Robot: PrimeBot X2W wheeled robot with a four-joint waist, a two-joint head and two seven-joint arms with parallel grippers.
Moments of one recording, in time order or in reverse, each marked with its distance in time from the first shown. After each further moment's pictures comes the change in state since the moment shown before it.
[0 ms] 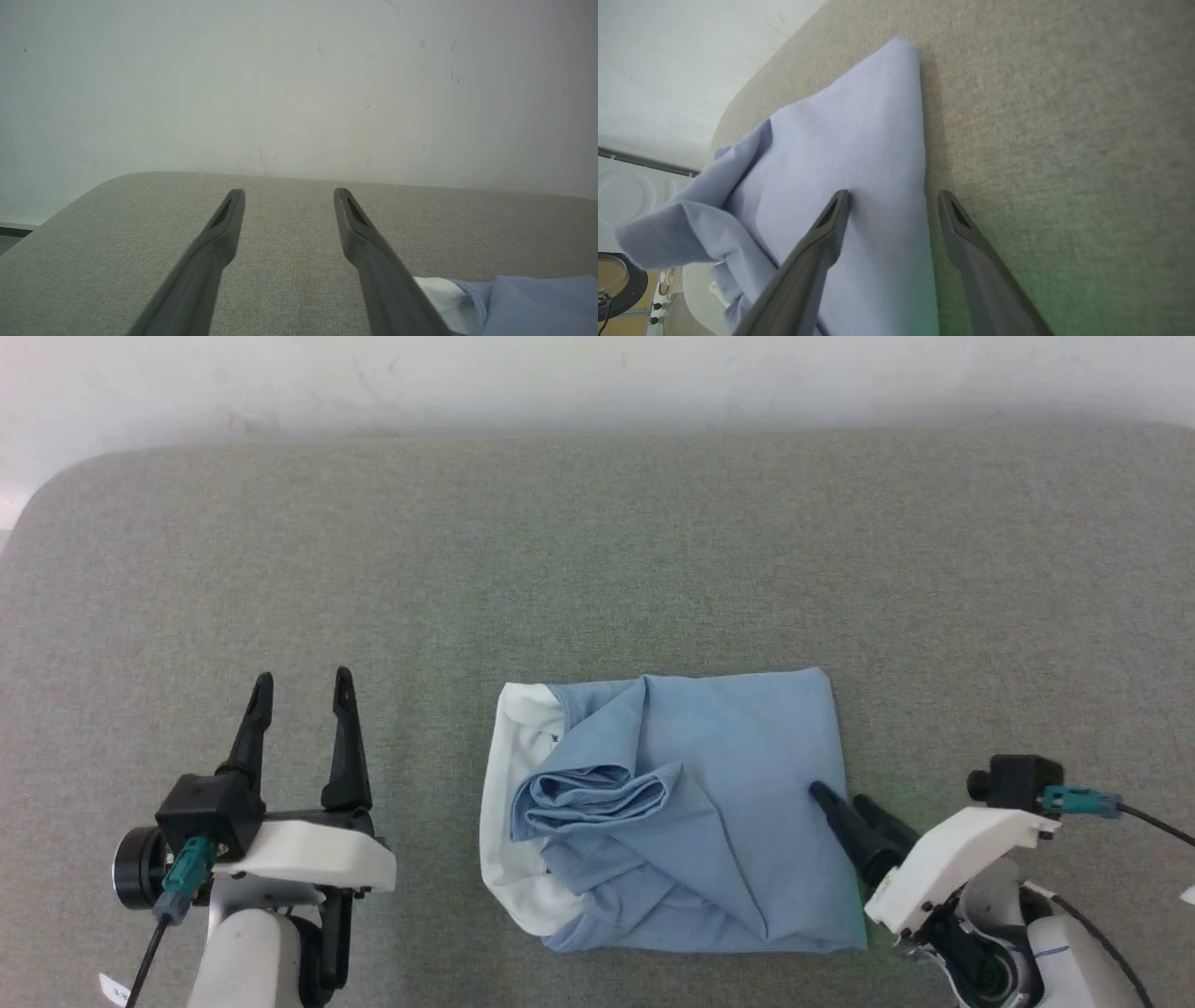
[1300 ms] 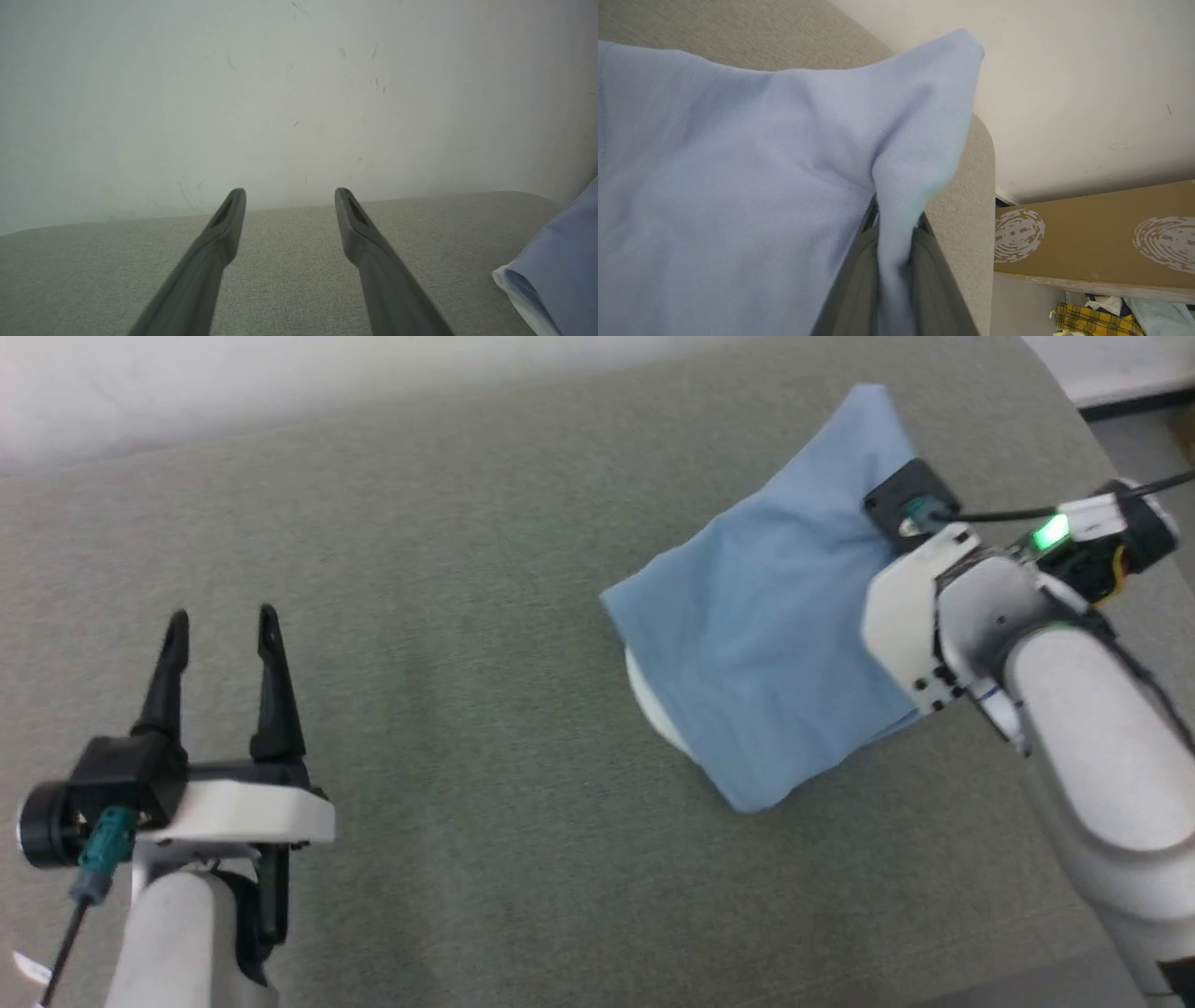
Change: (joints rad) left arm -0.031 0.061 0.038 -0.102 0.010 0.018 0.019; right arm -0.540 -0.239 0.374 -0.024 -0.753 0.001 0.276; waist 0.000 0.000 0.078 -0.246
